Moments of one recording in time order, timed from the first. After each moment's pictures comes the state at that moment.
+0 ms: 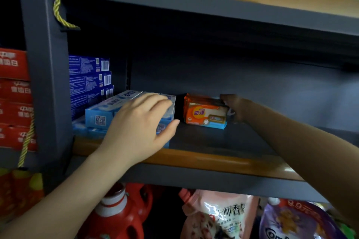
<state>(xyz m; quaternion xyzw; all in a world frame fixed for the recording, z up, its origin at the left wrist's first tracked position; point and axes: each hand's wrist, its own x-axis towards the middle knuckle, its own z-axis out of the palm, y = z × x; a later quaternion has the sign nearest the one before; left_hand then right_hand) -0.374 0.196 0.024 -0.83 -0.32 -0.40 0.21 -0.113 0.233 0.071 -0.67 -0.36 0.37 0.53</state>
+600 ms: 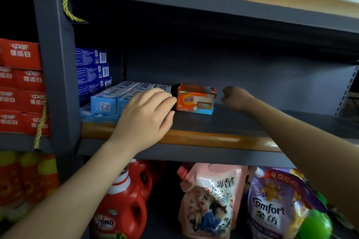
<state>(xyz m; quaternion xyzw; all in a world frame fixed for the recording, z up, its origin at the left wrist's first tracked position) -0.372 0.196 0.004 -0.82 -0.20 -0.48 0.26 -0.108 0.187 0.066 -0.80 -0.57 -0.07 0.19</state>
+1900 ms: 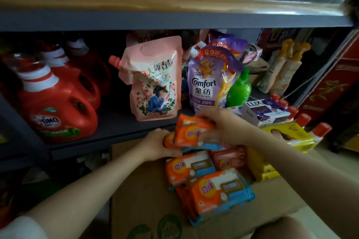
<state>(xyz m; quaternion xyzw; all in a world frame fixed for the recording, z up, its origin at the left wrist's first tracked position) -0.273 0.068 -0.268 -0.90 -0.27 0.01 -0.35 -0.110 -0.077 -0.171 -0.70 -0.68 0.14 0.17</state>
